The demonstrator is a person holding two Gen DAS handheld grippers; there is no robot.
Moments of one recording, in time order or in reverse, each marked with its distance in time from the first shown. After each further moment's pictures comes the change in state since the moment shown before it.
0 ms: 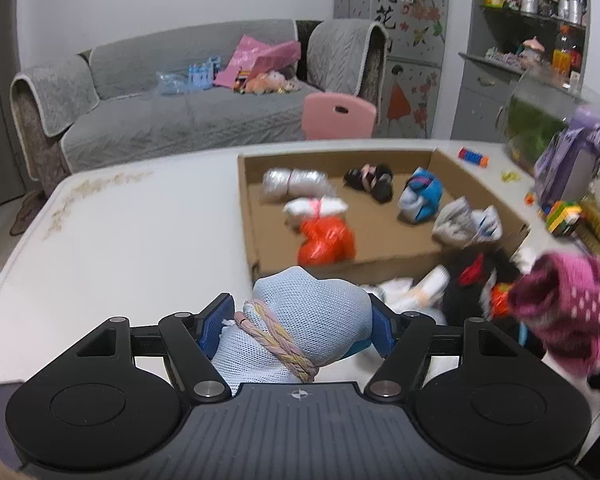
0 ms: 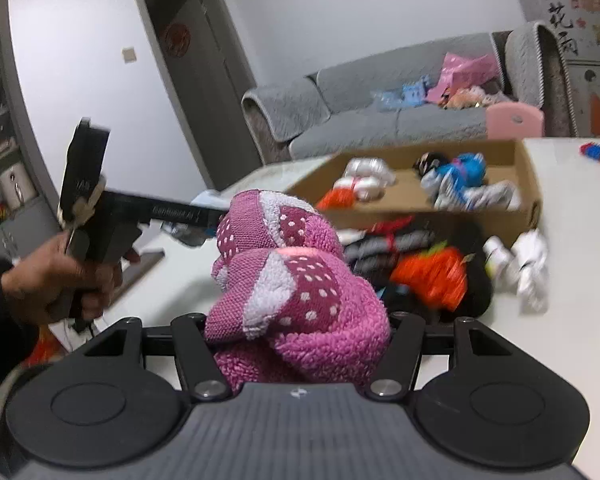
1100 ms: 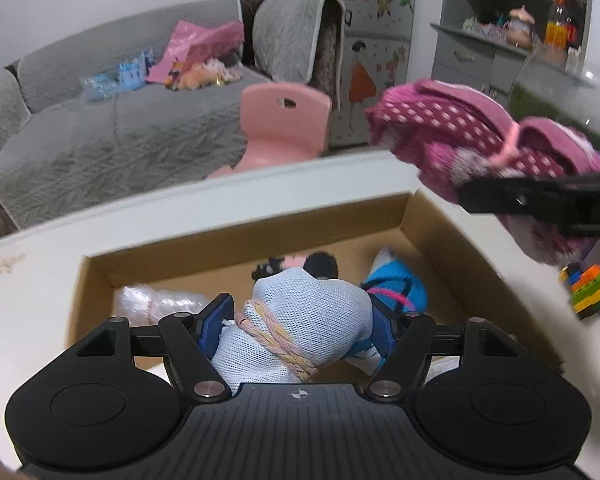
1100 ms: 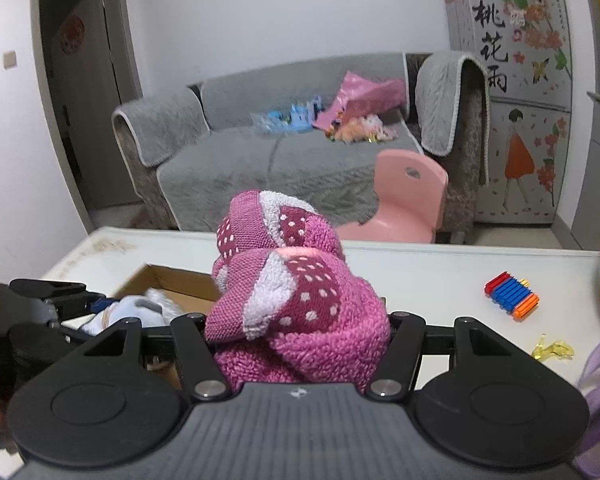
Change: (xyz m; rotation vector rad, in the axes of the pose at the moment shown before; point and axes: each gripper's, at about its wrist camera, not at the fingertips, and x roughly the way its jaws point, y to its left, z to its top) left arm 0.183 -0.083 0.115 0.073 0.098 -0.080; right arm 0.109 -0.136 0.160 -0.025 0.030 -0.350
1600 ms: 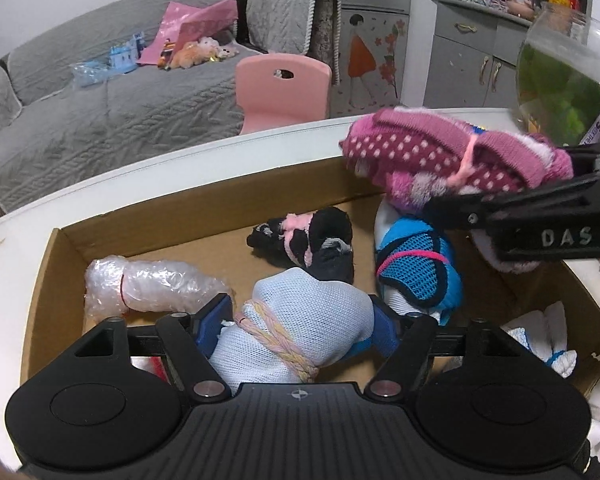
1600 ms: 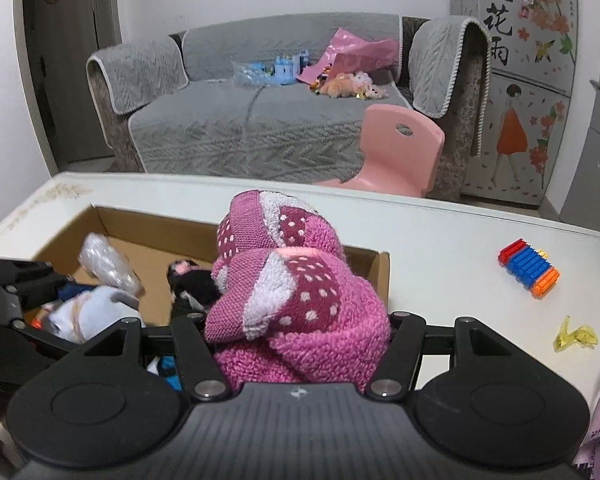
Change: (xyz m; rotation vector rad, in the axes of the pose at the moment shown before) left arm 0.031 0.000 -0.016 0.040 0.046 0.008; right arm 0.045 0.011 -0.028 -0.059 0.112 -0.091
